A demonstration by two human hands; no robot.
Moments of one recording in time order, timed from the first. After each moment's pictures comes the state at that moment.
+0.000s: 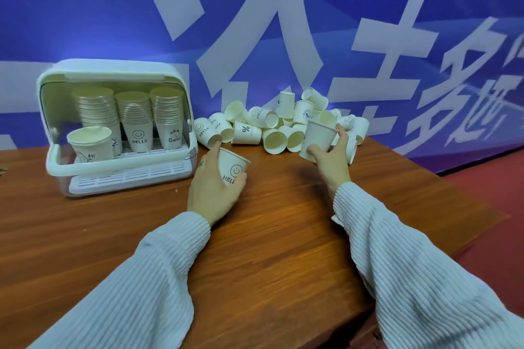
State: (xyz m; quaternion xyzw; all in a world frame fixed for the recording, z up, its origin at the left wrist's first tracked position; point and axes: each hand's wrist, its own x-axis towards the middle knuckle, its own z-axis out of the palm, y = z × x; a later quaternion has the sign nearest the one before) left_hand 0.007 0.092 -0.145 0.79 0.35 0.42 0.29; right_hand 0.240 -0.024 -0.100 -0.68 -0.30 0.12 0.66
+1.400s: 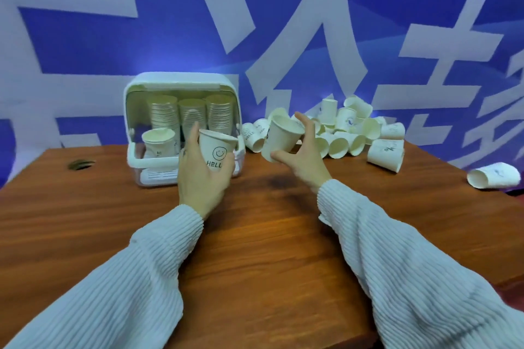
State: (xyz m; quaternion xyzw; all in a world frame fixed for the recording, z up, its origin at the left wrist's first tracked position) left_hand -0.088 0.097 -0.106 0.70 0.40 0.55 0.23; right_hand 0.120 0.028 -0.079 -0.60 -0.52 0.16 0.58
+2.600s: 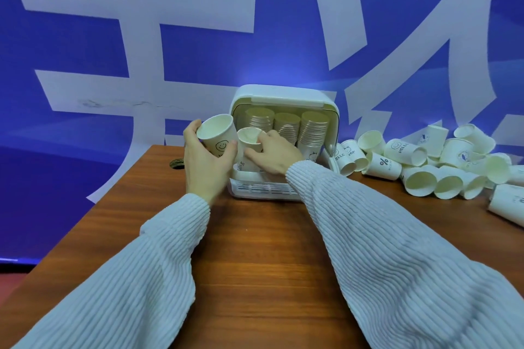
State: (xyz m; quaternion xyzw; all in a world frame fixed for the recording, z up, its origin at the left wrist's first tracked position) left_hand -0.230 0.199 -0.086 0.58 0.46 0.63 0.23; right_hand -0.054 0.230 -0.061 -0.67 -0.72 0.01 0.17
